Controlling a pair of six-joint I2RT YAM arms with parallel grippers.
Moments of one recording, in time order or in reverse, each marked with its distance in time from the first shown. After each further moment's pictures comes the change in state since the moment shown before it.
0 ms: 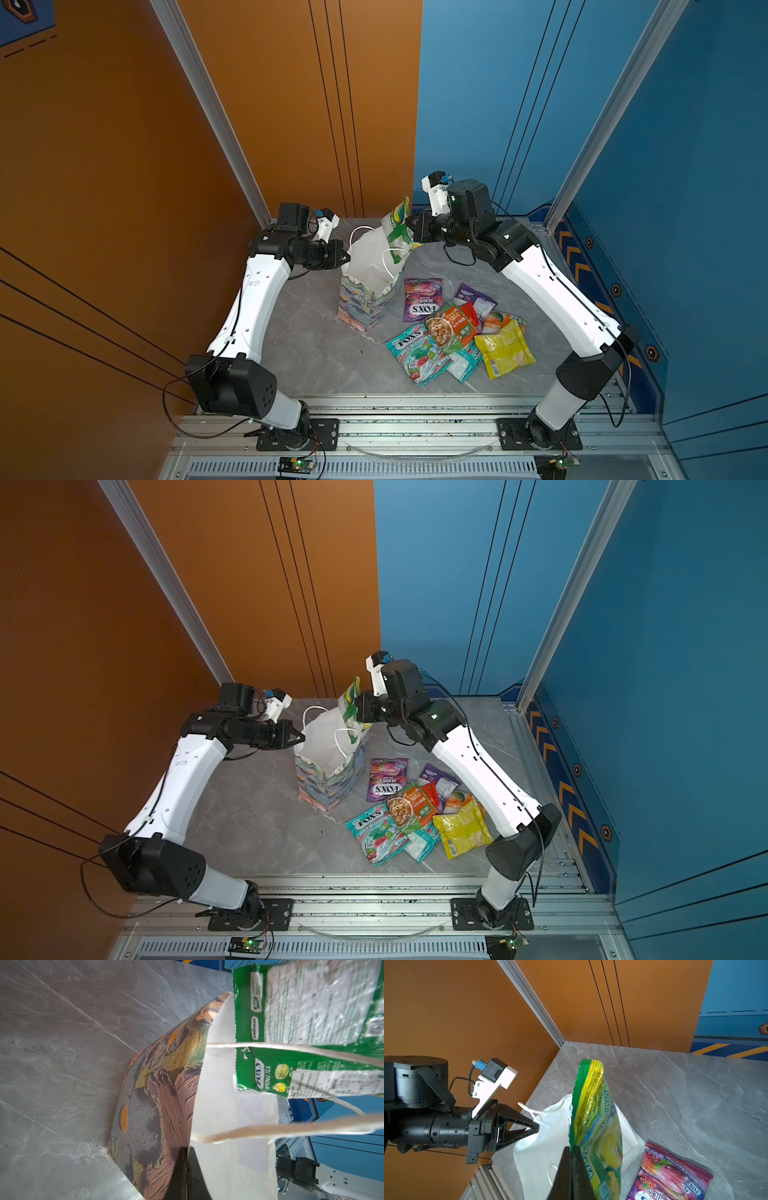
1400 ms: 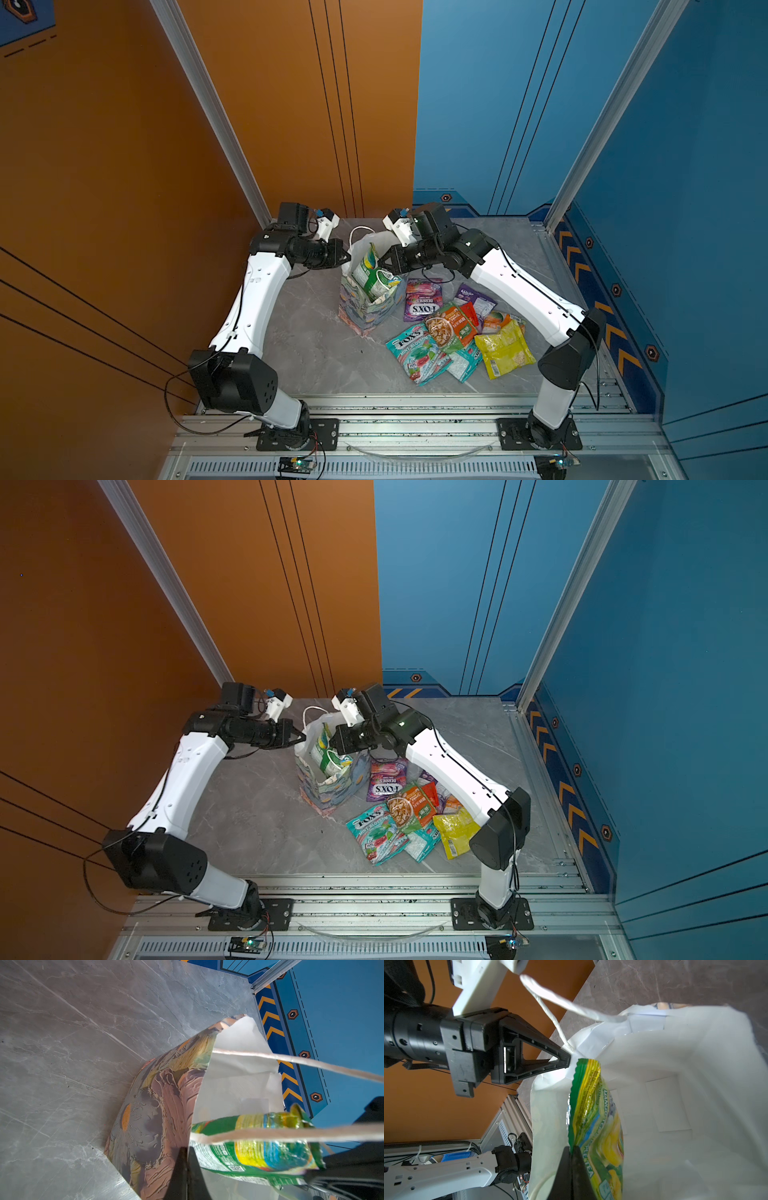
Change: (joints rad) left arm 0.013 0.019 0.000 0.008 0.031 -0.003; right arm 0.093 0.129 -0.021 -0.097 -0.267 -0.029
